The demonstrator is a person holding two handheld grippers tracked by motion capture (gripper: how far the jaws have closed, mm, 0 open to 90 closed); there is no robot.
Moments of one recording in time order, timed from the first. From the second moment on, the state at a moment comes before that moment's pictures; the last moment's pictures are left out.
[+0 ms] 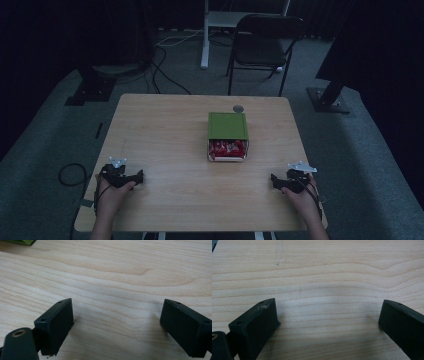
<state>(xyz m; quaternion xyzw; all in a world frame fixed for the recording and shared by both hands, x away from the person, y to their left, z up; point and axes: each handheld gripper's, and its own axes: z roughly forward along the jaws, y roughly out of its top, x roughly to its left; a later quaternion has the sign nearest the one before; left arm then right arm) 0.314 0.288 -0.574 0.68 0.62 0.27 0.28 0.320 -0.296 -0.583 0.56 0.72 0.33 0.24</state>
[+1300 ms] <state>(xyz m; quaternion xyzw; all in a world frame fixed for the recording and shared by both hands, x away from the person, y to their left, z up) 0.321 0.241 -0.567 0.75 0.53 0.26 0.28 0.320 -0.296 -0.583 0.56 0.72 0.33 0.24</state>
